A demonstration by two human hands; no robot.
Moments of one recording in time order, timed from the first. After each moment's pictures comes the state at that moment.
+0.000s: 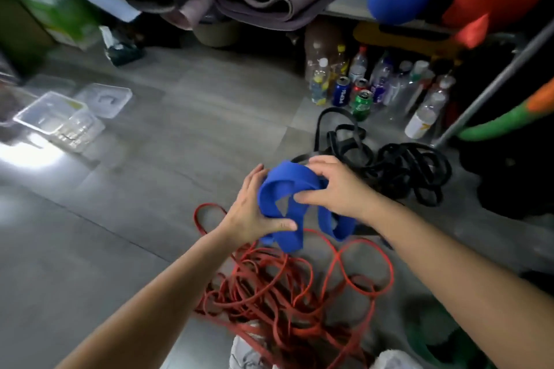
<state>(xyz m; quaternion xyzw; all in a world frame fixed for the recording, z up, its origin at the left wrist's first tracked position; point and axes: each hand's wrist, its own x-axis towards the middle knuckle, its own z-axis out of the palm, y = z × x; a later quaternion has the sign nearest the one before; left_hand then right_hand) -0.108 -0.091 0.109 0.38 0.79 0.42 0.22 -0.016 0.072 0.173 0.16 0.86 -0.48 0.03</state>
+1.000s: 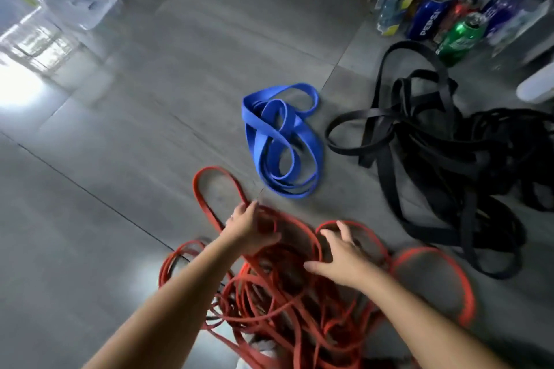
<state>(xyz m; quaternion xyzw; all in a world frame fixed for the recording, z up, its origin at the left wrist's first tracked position) -0.171 -0.136 -0.129 0.11 0.89 0.13 0.41 -0.033 0.037 -0.129 0.25 0.84 -0.32 0.35</state>
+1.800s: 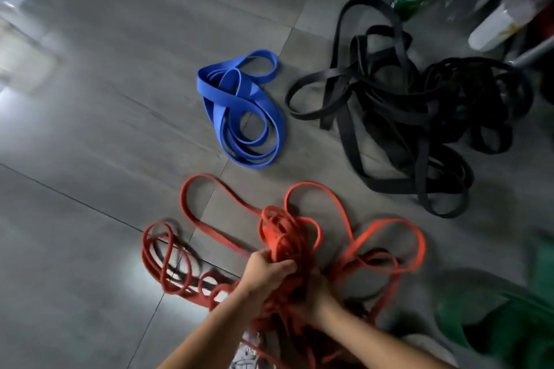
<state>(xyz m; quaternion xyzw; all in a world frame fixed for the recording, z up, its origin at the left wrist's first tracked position) -0.025 -0.108 -0.103 -0.13 0.76 0.40 0.50 0.088 -0.028 -0.131 0.31 0.76 -0.48 0.30</state>
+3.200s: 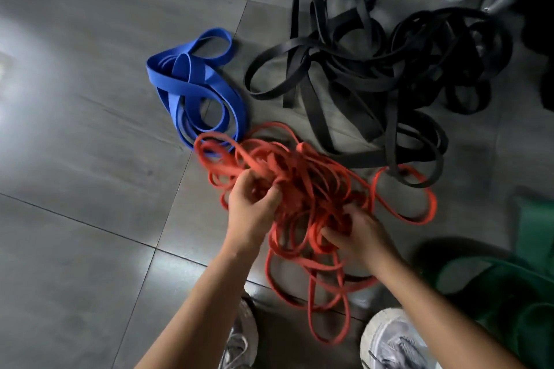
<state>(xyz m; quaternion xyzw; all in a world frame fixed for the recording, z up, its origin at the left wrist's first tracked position) -0.042 -0.024 -0.080 -0.02 0.76 0.58 0.29 0.109 0.102 -0.130 0.41 0.81 -0.39 0.19</state>
